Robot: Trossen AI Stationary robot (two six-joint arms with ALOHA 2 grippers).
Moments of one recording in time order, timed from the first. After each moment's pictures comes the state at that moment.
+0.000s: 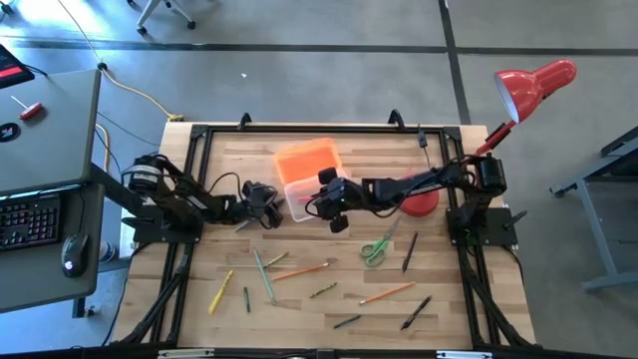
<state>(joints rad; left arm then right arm) 0.02 1.74 0.21 0.73 -0.55 -0.57 -0.05 1.81 1.08 0.10 0.18 -0.61</state>
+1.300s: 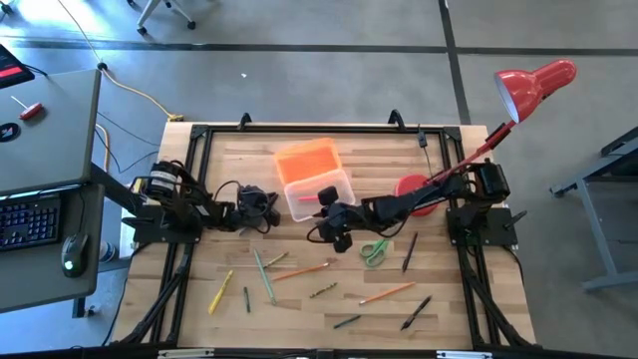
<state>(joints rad) -0.08 1.88 0.17 0.90 -0.75 -0.78 0.11 1.81 1.08 0.05 0.28 -0.56</state>
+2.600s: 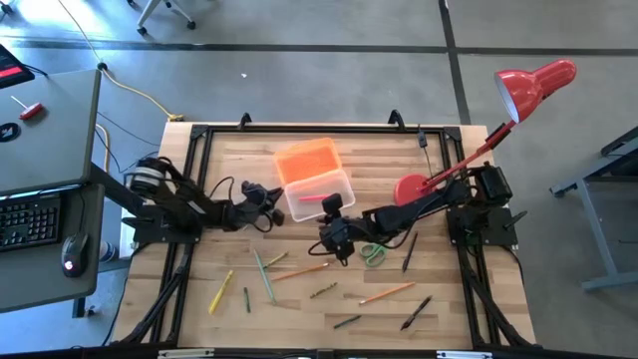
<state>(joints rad) -0.08 1.68 0.22 1.01 -0.81 -0.47 0.20 1.81 1.08 0.00 0.45 -0.50</state>
